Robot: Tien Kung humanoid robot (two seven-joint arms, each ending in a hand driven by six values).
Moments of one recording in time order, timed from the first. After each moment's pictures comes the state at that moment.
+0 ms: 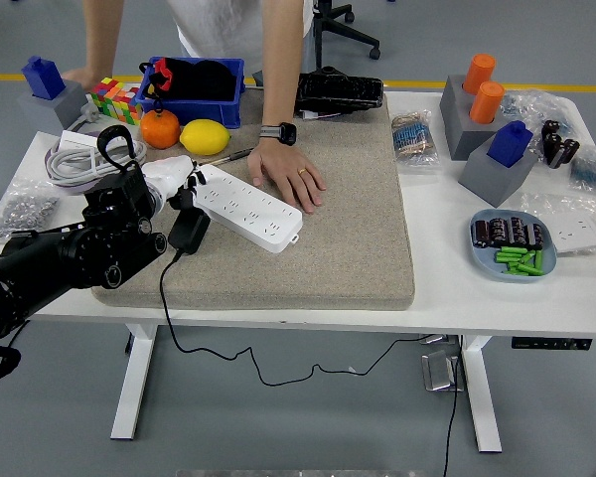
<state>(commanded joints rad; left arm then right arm) -1.01 0.10 -0.13 -0.47 1.27 0.14 0.25 0.14 -0.31 1.59 0.20 -1.37 -0.08 0.02</state>
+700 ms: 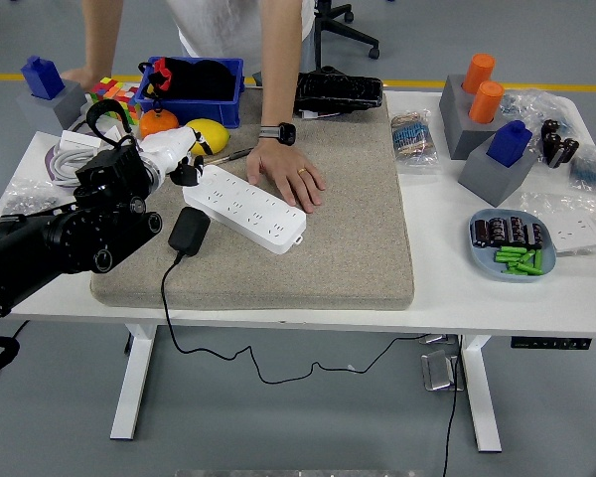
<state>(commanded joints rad) -1.01 0.17 -0.36 -0.59 1.43 0.15 0.23 0.13 -0.31 1.61 0.20 -1.38 -0.08 0.02</state>
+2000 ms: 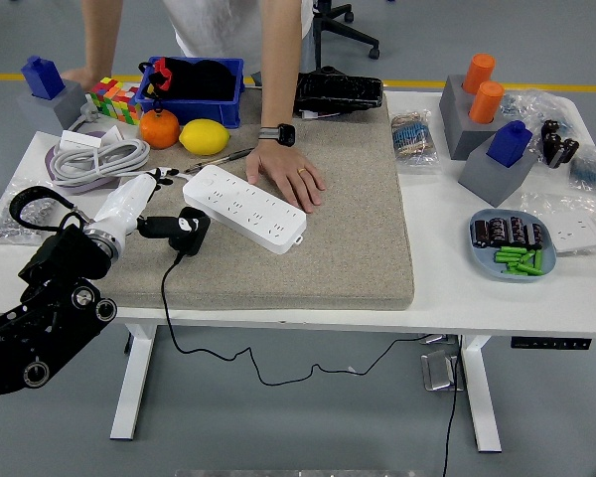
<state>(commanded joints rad) -0.46 0.31 -0.88 -1.19 1.72 0.22 0.38 0.12 -0.29 1.60 0.22 -1.38 -0.08 0.02</state>
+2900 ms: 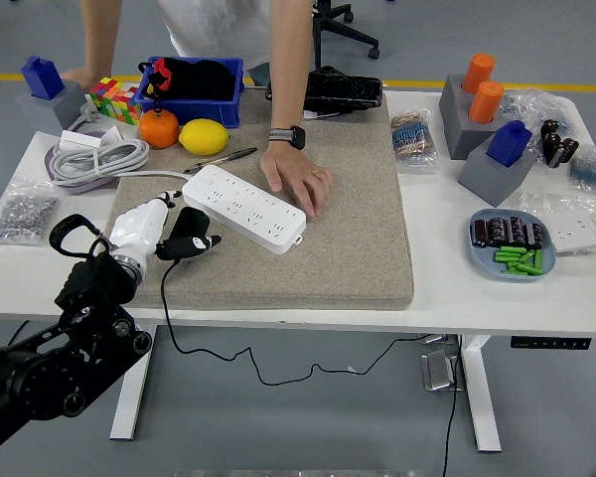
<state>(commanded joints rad) -0.44 0.21 -0.81 -1.15 1.94 0.30 0.57 0.11 -0.28 1.58 0.23 -1.37 -0.09 0.02</state>
